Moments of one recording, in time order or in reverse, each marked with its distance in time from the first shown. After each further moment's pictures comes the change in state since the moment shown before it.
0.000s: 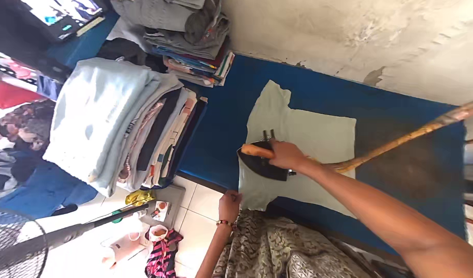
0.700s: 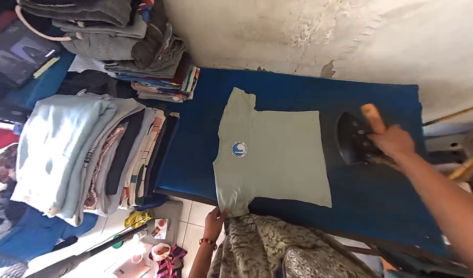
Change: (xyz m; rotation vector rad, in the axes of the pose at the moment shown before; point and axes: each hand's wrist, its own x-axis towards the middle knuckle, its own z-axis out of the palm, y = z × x) left_hand -0.011 -0.024 0.034 0.007 -0.012 0.062; right_hand -0.102 0.342 -0.034 0.351 0.610 0.729
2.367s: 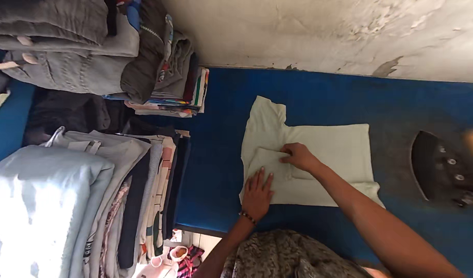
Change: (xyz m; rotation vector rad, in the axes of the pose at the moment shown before) left_hand 0.148 0.104 0.006 0.735 0.159 0.944; right_hand -0.060 -0.276 0.163 0.169 -0.736 -0.461
